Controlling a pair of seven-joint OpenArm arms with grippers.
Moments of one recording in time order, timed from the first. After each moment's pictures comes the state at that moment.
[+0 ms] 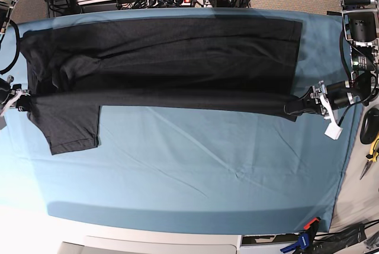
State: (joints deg) left arm -11.1 -28.6 -7.8 59.4 -82.7 -43.2 72.0; right arm 8.1 50.0 18.1 60.0 46.2 40.0 -51.8
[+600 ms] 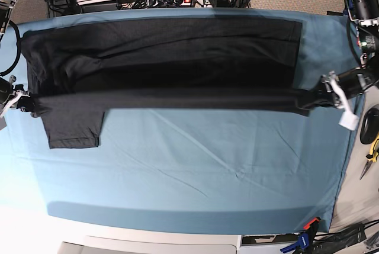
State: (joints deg) left arm -0.3 -28.5 -20.1 74.8 -83.0 -43.3 72.4; right arm 8.1 50.0 18.1 60.0 54.7 40.0 -56.8
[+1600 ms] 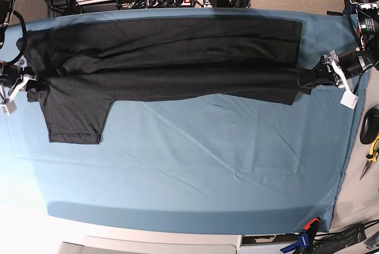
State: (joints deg) left arm 6.9 -28.5 -20.6 74.8 -82.8 -43.3 72.2; right arm 2.1 48.7 18.9 60.0 62.6 39.8 -65.5
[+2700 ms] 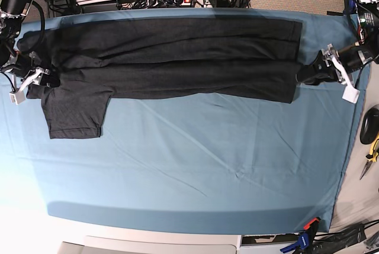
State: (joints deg) left arm 9.5 -28.5 -20.6 74.8 -82.8 -43.2 68.3; right arm -0.5 39.9 27.0 60.1 55.7 40.0 -60.6
